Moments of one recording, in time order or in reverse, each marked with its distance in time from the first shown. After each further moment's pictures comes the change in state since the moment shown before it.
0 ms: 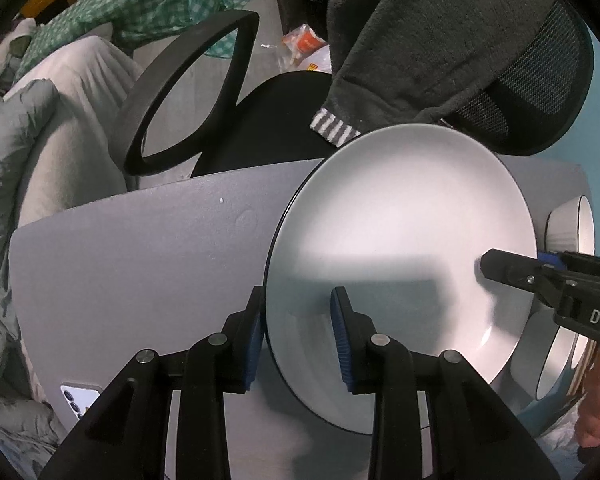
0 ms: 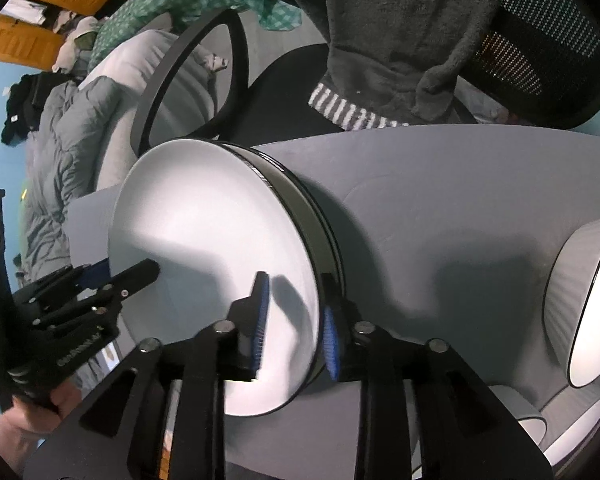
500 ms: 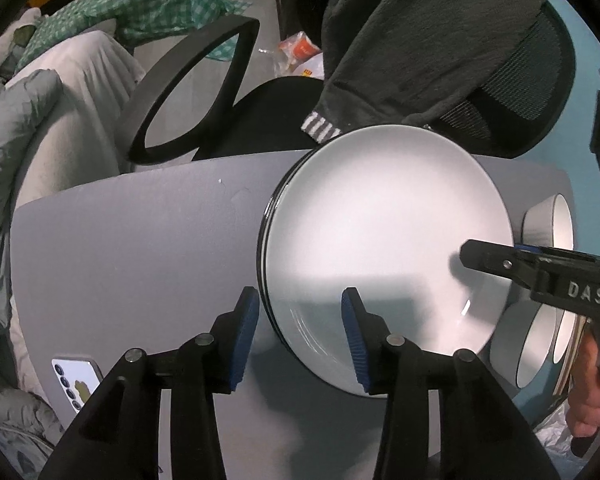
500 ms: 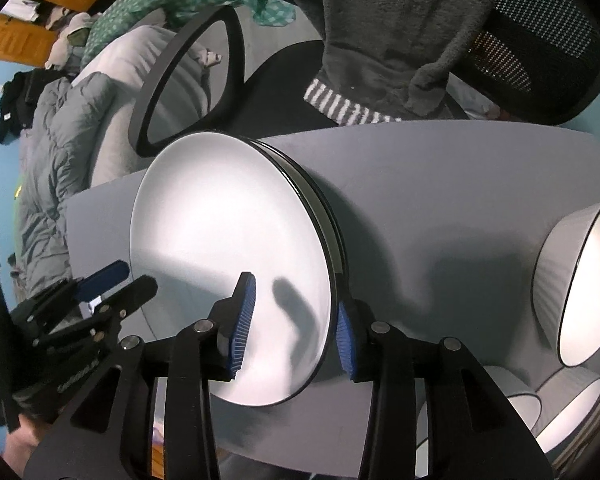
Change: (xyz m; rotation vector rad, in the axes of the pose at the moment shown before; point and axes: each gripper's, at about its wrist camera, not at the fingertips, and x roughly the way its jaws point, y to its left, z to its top) left arm -0.027 0.000 -0.024 -0.026 -0.037 -0.048; right arm -0.009 0.003 -0.004 0.030 0.017 -0.023
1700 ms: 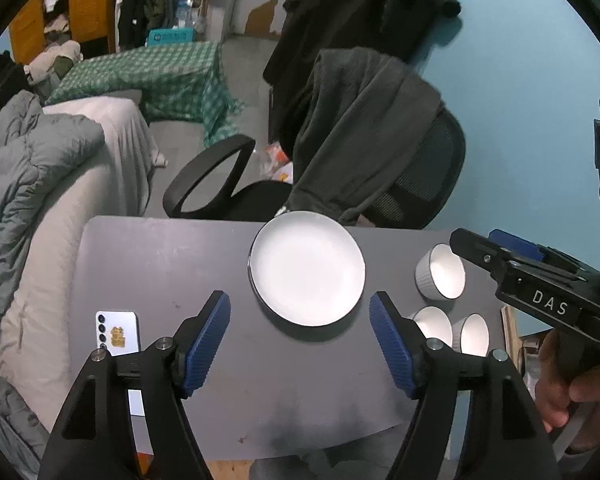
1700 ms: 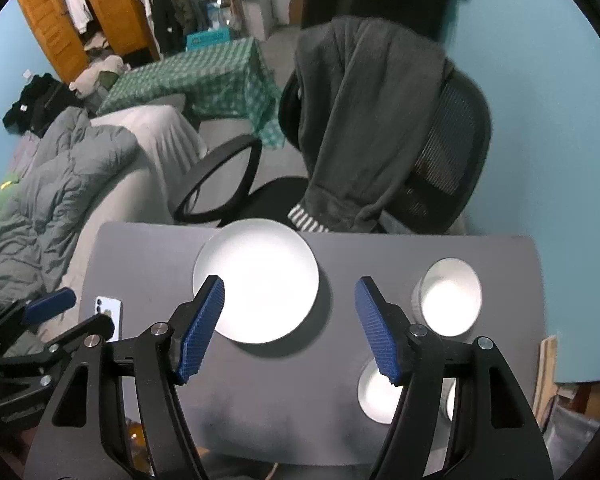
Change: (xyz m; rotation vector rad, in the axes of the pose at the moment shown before) left arm -0.193 0.001 -0.105 -0.064 -0.394 -0.111; right arm -0.166 0.089 -0.107 -0.220 -0.496 -0.242
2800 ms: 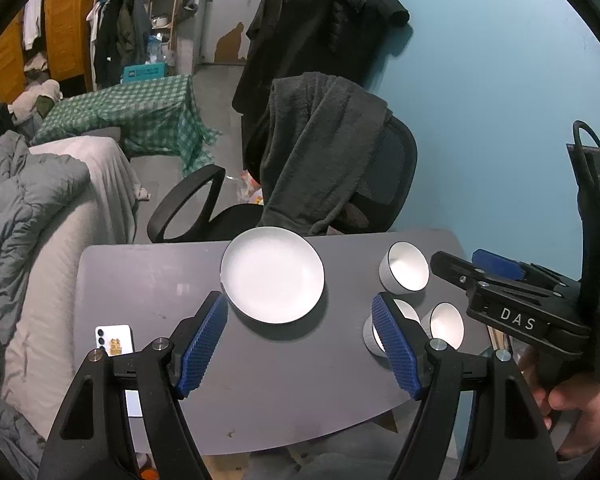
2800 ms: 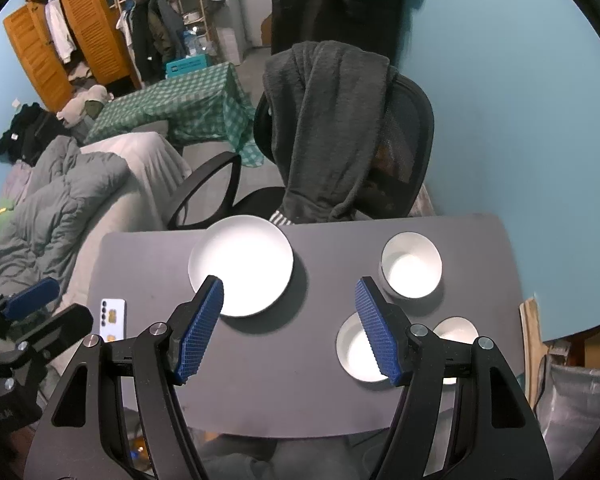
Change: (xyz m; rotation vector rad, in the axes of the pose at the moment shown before) left arm -0.055 -0.043 -0.020 0.102 -0.081 -0.045; right arm -0.057 -0.020 -0.038 0.099 -0.055 -0.039
